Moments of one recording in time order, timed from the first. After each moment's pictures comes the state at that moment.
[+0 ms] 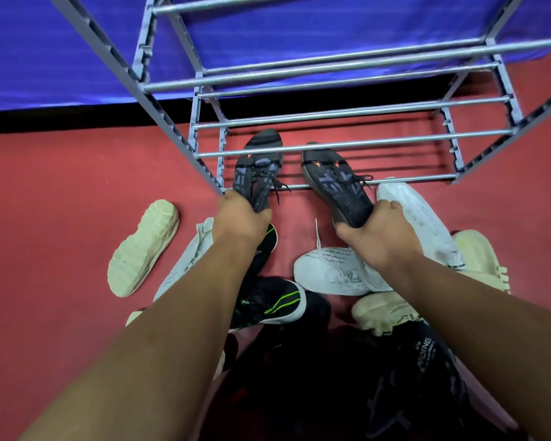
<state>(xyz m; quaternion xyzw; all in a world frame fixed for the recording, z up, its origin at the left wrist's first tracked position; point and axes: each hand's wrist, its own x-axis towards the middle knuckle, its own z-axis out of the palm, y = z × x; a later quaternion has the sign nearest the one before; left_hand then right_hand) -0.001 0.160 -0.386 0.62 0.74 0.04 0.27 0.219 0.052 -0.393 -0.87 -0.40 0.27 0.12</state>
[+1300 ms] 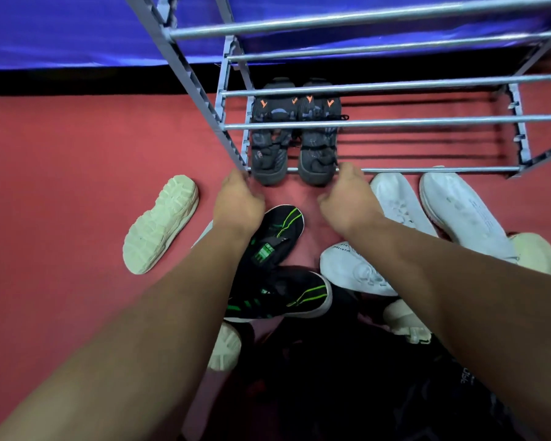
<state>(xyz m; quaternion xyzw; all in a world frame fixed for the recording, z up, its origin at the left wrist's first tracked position) -0.059 0.182 -0.431 0.61 0.72 0.14 0.29 0.140 0.136 -0.423 -0.79 -0.49 0.34 0.16</state>
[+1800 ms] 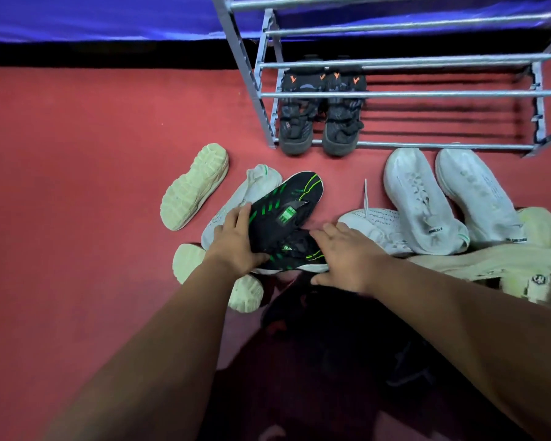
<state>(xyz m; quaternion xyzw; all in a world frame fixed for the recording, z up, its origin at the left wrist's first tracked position) -0.161 0.049 -0.424 0.69 0.66 -0.11 0.29 0.097 0.000 -0.425 -0.54 -0.78 0.29 -0.12</state>
